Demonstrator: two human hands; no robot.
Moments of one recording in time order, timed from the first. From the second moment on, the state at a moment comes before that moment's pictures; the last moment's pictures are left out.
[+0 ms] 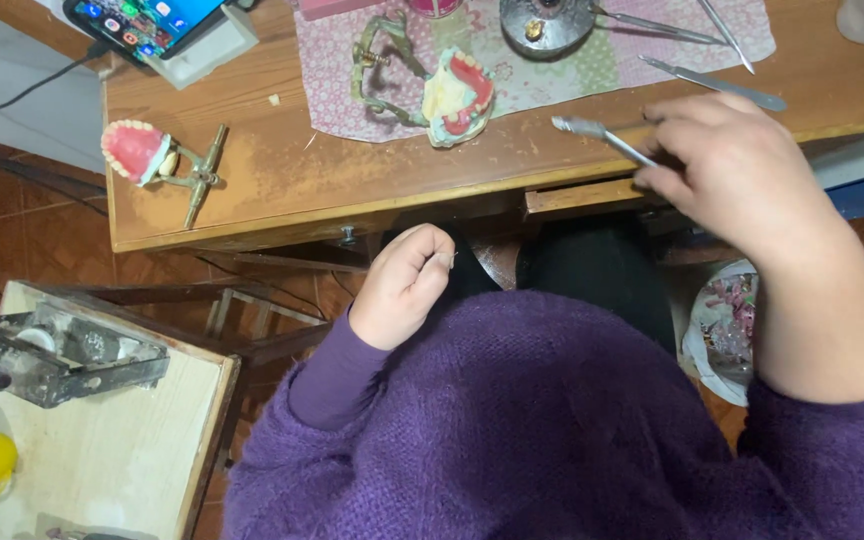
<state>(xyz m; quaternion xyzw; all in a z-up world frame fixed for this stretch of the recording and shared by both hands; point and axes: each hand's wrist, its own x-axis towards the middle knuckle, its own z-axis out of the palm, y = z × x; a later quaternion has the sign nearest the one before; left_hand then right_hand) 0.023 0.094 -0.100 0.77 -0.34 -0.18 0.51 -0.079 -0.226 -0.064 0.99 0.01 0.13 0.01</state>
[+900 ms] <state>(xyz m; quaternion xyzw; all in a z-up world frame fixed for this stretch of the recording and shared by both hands) 0.024 0.075 -0.042 0.68 -0.44 -0.18 0.56 -0.069 -0.102 -0.140 0.81 0.16 0.33 -0.46</state>
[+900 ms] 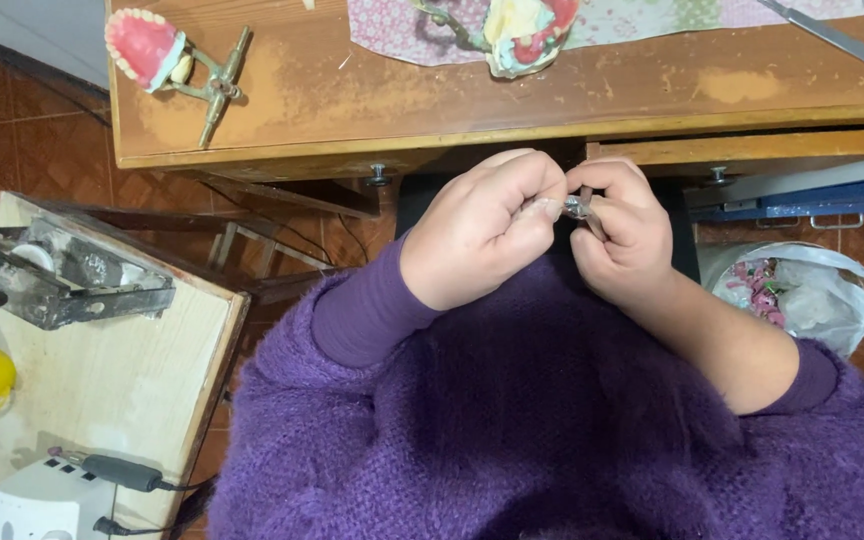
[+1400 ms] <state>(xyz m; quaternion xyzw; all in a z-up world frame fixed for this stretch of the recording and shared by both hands) 0.023 0.077 -0.034 0.68 -0.44 -0.19 0.56 -0.065 -0.096 -0.146 0.79 0.18 0.34 -0.48</state>
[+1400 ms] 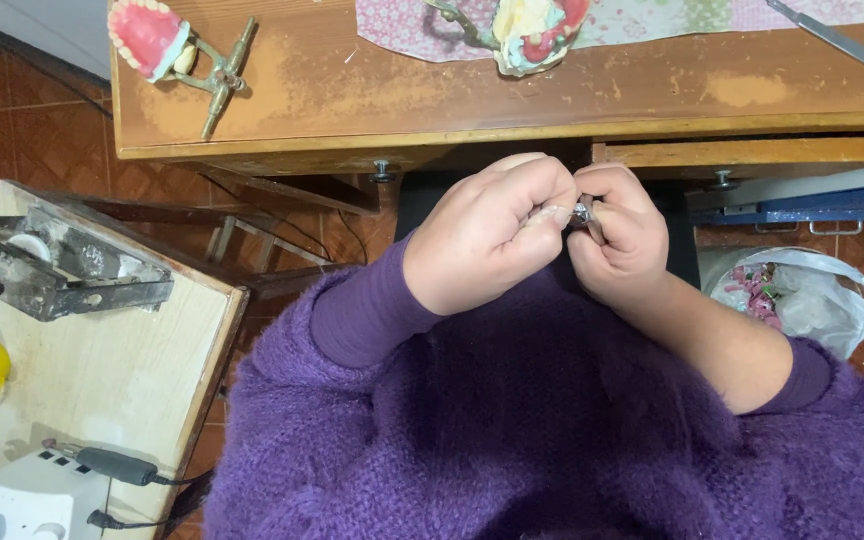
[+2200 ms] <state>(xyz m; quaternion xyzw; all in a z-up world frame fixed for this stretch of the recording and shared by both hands) 0.008 0.066 -0.059 0.68 -0.39 -0.07 0.61 -0.069 -0.095 -0.152 0.77 0.10 0.39 -0.49</state>
